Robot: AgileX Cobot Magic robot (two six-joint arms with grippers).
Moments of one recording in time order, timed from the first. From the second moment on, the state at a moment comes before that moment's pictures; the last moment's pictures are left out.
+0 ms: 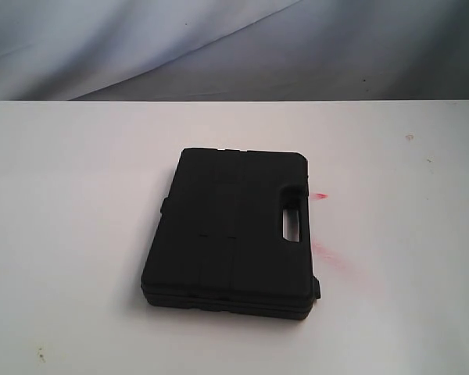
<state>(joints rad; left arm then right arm) -0.17 0.00 0.00 0.11 0.19 -0.18 0.05 0.05 0.00 0.32 -0.12 0.11</state>
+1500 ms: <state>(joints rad) -0.17 0.00 0.00 0.11 0.19 -0.18 0.05 0.67 -1.03 0.20 0.72 -0.14</state>
